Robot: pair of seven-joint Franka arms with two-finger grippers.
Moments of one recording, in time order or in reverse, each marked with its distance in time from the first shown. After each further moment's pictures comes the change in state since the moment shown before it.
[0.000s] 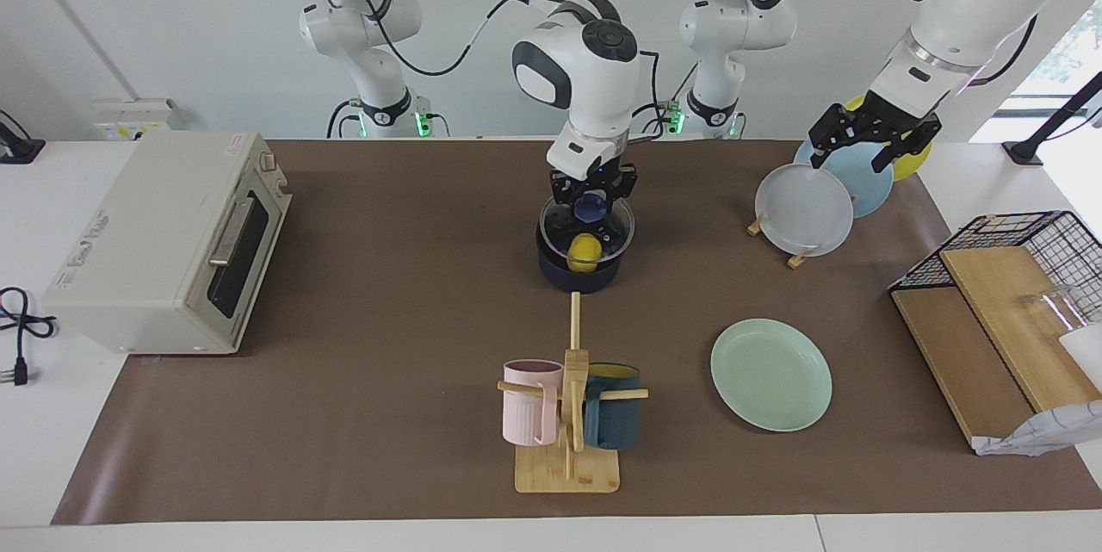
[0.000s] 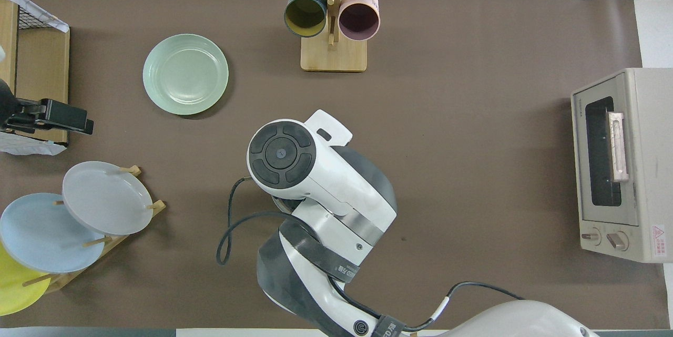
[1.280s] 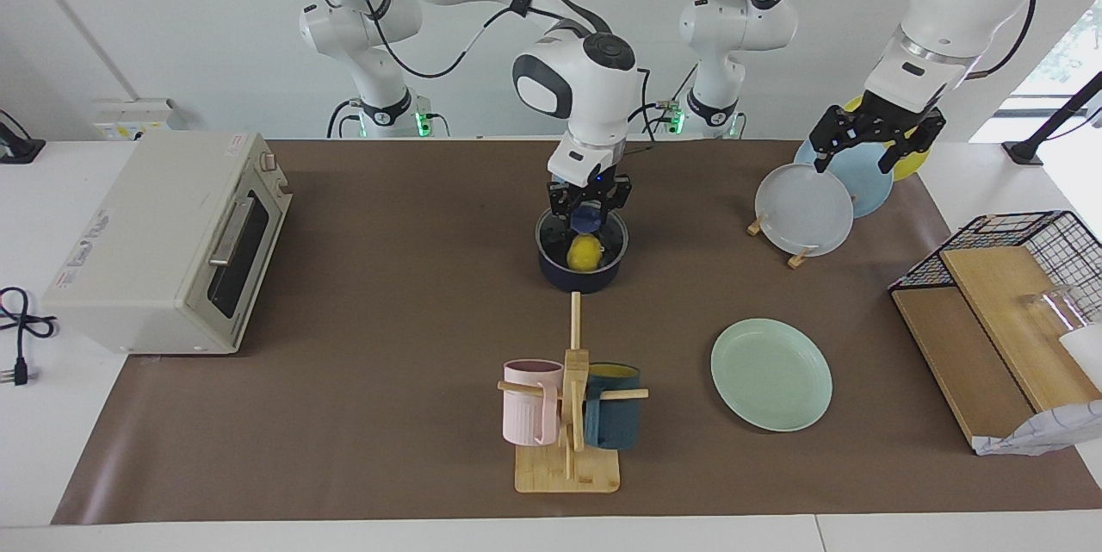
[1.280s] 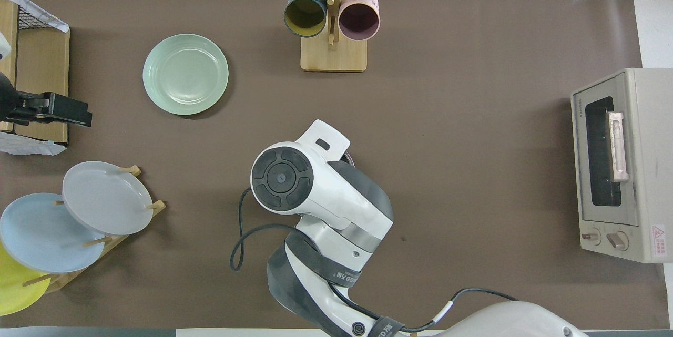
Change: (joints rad) left arm -0.047 -0.003 0.026 -0.018 0.060 0.080 -0.053; right arm -0.001 -0.014 0.000 -0.092 -0.086 0.089 0.000
